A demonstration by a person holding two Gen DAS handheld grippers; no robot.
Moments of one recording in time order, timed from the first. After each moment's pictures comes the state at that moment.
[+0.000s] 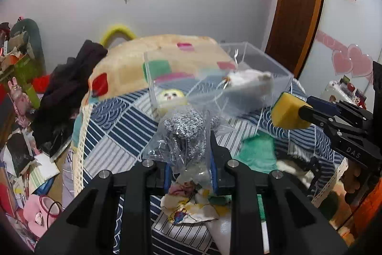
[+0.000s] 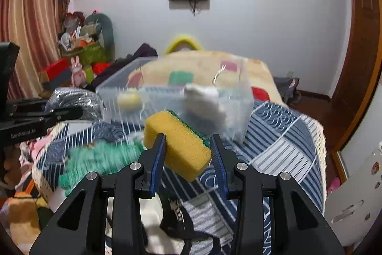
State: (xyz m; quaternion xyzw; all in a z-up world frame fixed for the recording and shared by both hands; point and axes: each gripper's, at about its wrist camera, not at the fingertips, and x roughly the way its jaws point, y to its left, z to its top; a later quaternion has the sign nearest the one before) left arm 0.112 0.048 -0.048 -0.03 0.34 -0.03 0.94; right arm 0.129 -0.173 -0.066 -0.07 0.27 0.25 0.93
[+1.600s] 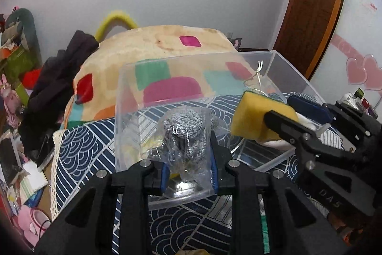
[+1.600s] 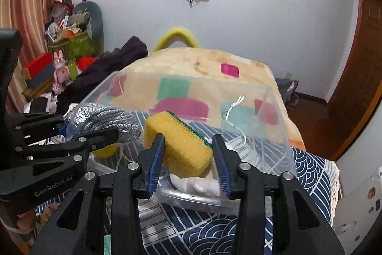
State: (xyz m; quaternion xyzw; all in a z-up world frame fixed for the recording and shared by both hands) left arm 0.237 0.045 -0.070 -0.06 0.38 -0.02 0.92; right arm 0.211 -0.109 -0.060 -0.11 0.29 0.22 0.92
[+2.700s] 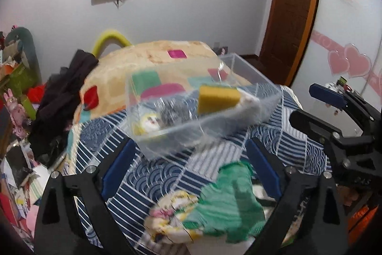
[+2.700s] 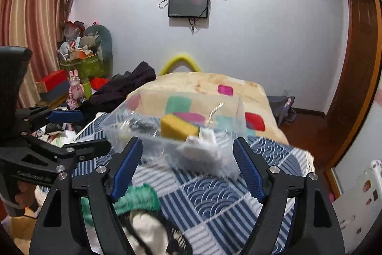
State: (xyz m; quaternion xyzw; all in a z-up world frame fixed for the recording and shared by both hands) left arm 0.137 0.021 -0.030 -0.02 0.35 -0.05 0.94; right arm 0.138 -0.158 -0.025 -0.08 0.22 0.24 0.94
